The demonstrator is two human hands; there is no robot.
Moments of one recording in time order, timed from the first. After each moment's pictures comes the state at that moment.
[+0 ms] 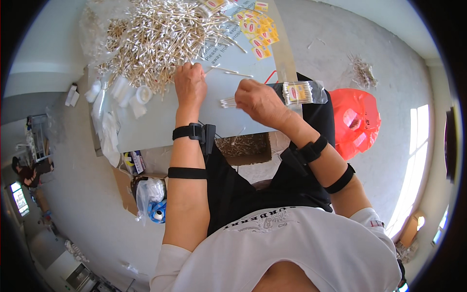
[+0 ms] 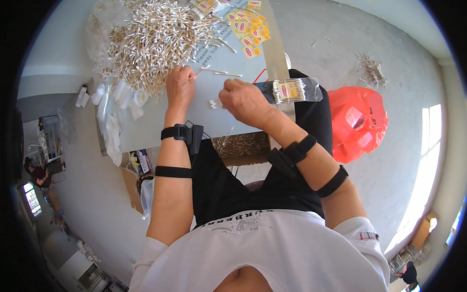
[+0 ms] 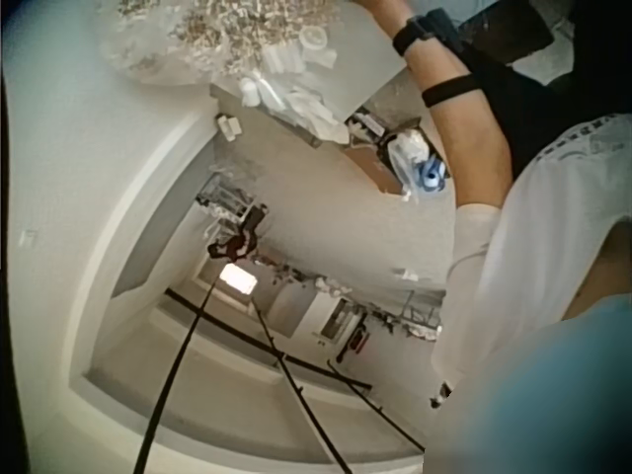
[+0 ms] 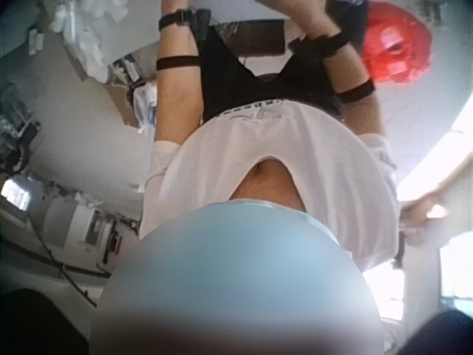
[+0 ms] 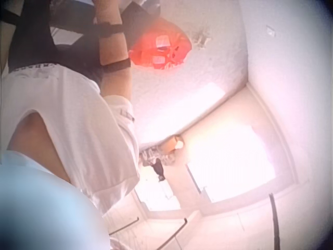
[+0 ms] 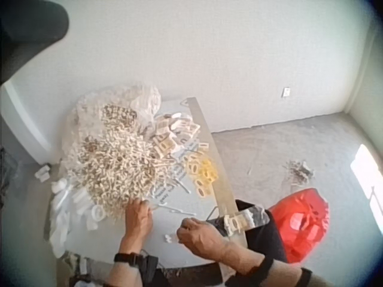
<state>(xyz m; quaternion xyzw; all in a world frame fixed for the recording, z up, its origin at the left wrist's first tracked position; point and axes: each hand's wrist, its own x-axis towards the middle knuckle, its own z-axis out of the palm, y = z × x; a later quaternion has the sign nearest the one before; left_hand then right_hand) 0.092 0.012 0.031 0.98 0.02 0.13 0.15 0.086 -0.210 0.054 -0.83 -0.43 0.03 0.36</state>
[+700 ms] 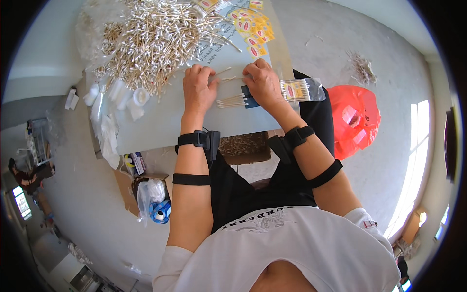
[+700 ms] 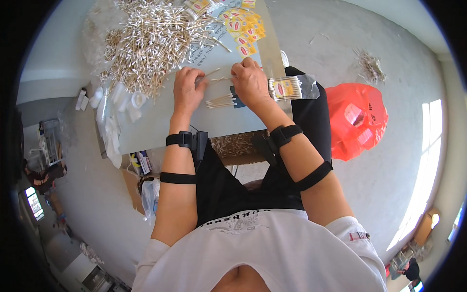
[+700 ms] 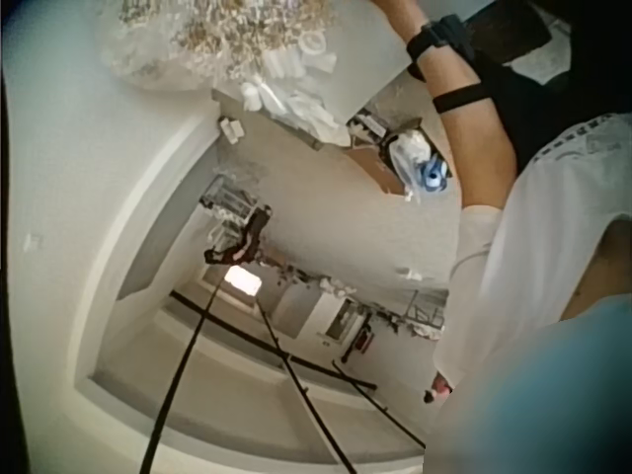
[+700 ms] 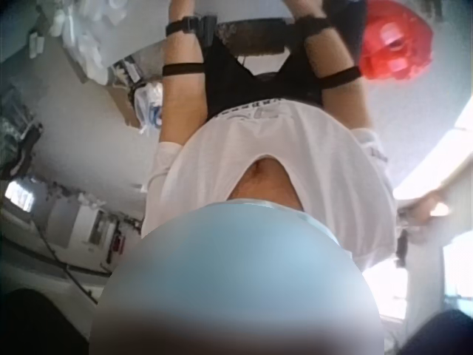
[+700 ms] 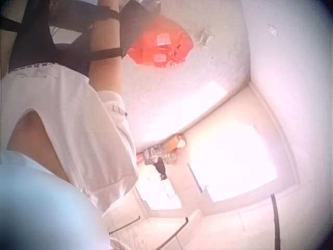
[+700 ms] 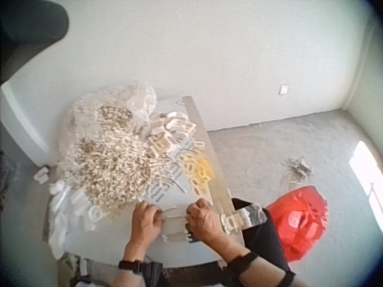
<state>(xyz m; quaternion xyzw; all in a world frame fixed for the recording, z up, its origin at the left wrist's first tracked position) 0.083 -0.016 0.026 0.95 -0.03 0.15 0.26 0.112 -0.207 0.020 -0.91 -0.18 -0.06 0.37</state>
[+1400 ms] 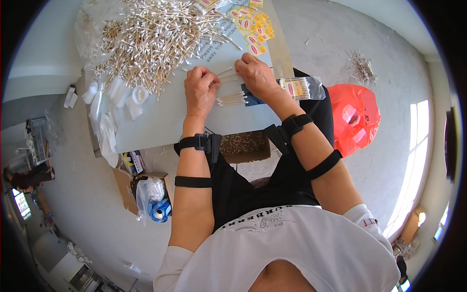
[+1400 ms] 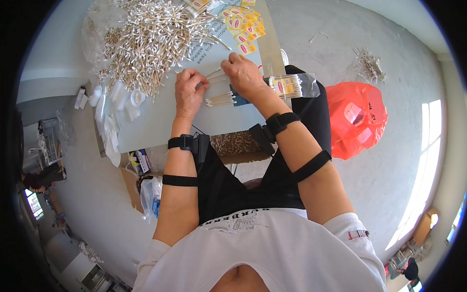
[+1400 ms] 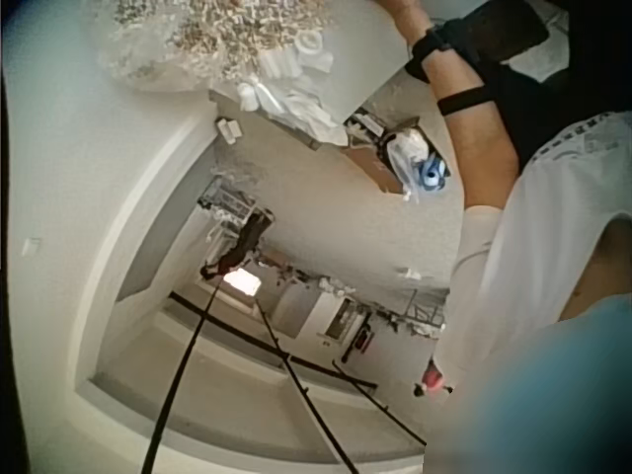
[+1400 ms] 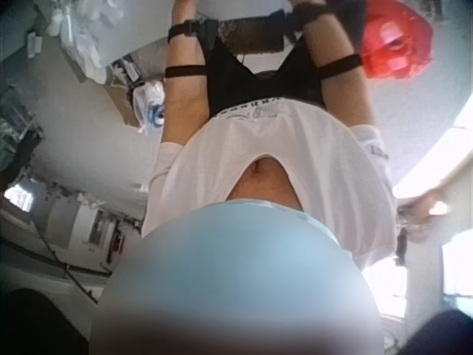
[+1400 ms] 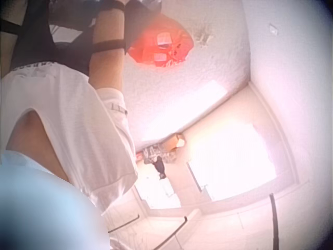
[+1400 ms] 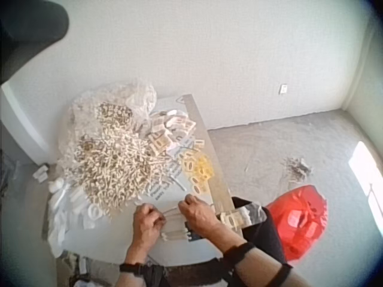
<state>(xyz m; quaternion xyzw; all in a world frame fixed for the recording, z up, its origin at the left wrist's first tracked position) 0.071 -0.021 0.023 0.93 -0.04 0.17 0.32 0.134 -0.202 0.014 -0.90 -0.33 -0.08 0.28</state>
